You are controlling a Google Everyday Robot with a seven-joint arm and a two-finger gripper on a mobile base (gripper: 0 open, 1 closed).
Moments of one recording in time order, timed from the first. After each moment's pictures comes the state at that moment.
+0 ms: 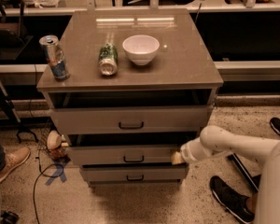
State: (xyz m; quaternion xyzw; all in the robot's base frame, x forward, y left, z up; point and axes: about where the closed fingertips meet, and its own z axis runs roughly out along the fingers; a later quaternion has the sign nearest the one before) arm 0.565 -0.161 0.418 -0.15 0.95 0.22 0.13
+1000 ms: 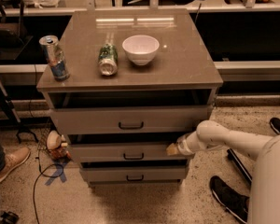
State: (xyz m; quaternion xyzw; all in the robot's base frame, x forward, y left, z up) arm 0.623 -0.147 0.424 -0.14 0.94 0.23 0.18
